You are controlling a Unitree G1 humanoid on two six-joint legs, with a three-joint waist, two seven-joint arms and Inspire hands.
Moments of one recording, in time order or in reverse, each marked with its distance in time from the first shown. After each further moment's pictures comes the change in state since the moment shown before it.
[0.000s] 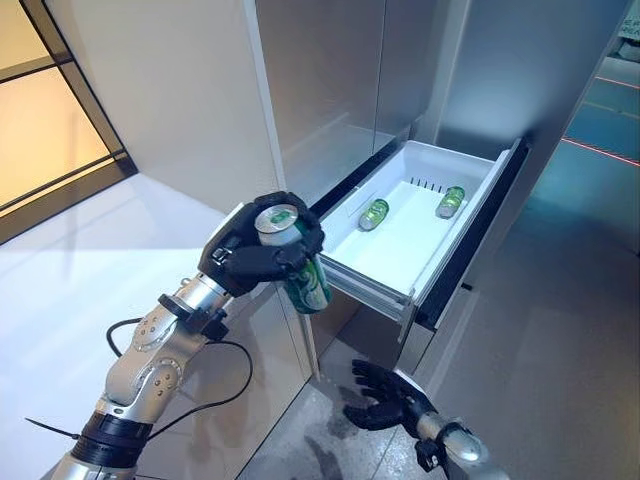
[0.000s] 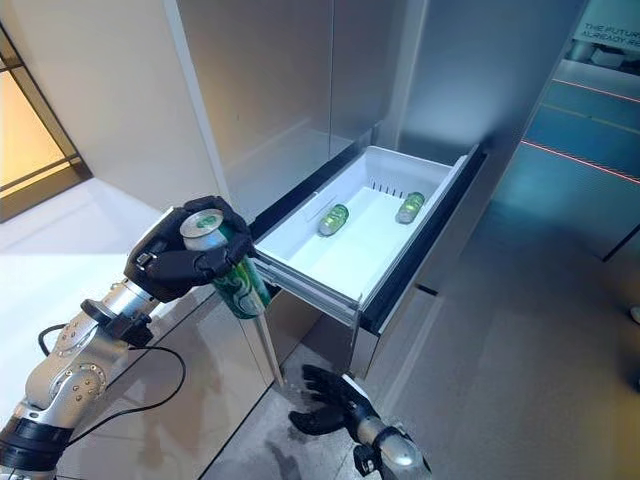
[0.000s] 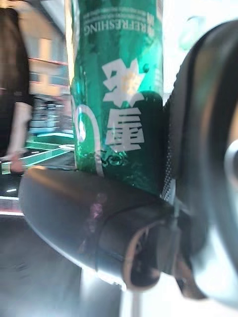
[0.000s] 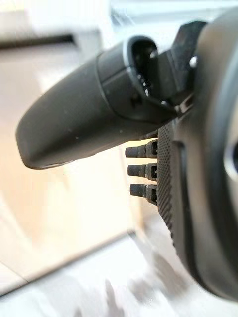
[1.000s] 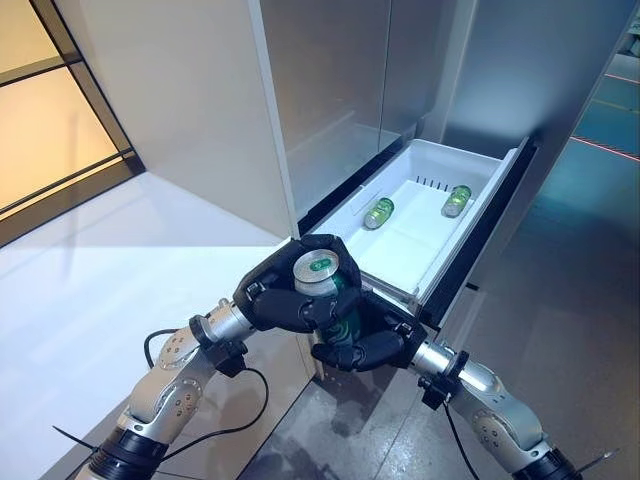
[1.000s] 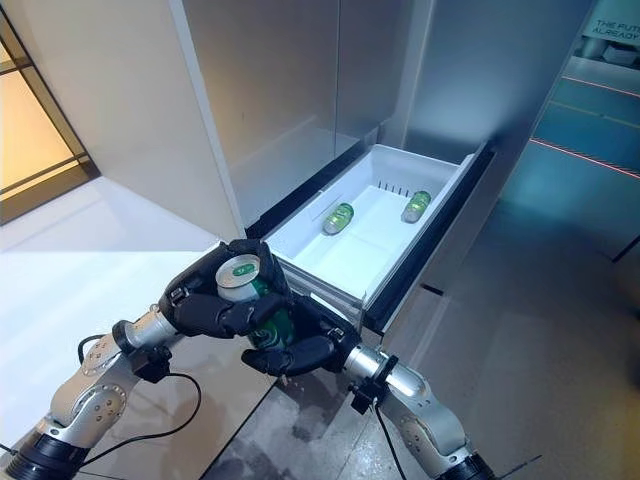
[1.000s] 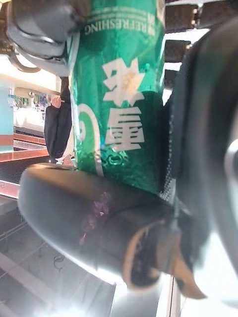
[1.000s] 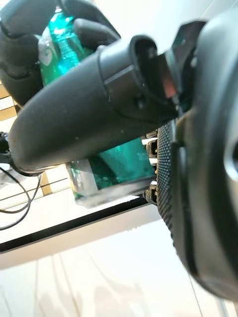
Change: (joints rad) left arm 0.060 -0.041 -0.114 -0.004 0.007 0.003 -0.177; right arm -0.153 -0.191 0.038 -0.526 0.444 0.156 0.096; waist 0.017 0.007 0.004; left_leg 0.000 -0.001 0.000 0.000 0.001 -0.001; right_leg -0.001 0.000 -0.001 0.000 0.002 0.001
